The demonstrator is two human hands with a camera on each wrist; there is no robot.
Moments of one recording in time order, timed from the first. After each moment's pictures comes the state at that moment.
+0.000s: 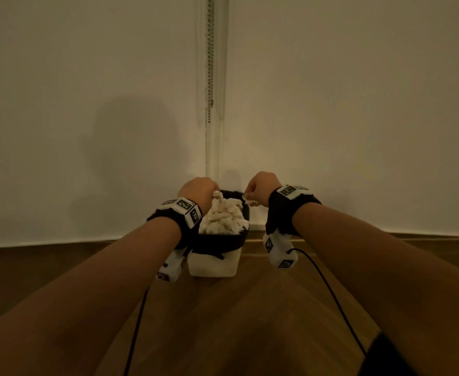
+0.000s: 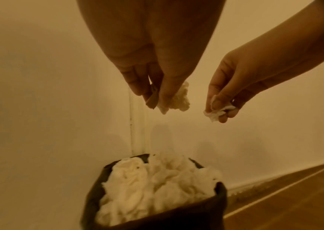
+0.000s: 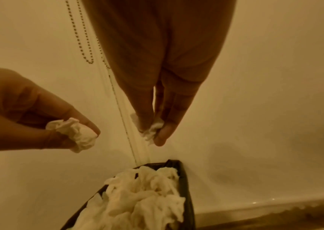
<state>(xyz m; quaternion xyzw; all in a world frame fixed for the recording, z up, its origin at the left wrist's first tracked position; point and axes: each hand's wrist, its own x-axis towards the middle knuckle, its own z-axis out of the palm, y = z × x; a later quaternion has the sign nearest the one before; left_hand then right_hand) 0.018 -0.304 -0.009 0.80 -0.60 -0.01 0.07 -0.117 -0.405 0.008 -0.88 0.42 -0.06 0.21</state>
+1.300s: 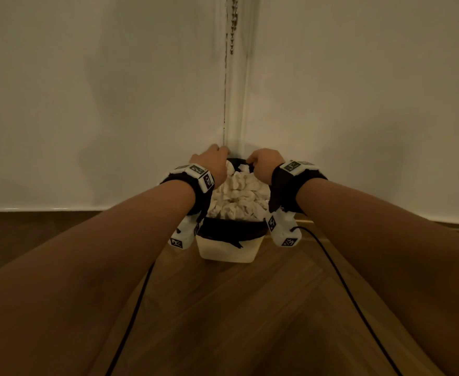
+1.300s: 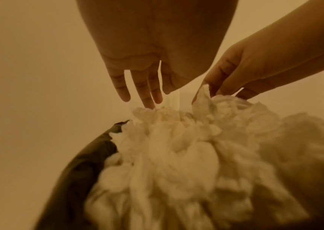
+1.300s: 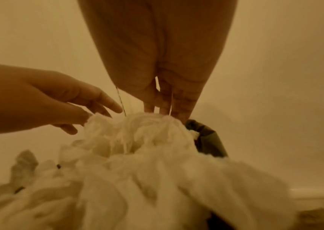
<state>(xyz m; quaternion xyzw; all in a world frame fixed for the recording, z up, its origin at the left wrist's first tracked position) 0.091 -0.390 -0.098 0.84 -0.53 -0.06 0.06 -0.032 -0.466 -0.068 -0.90 0.39 0.02 0.18</state>
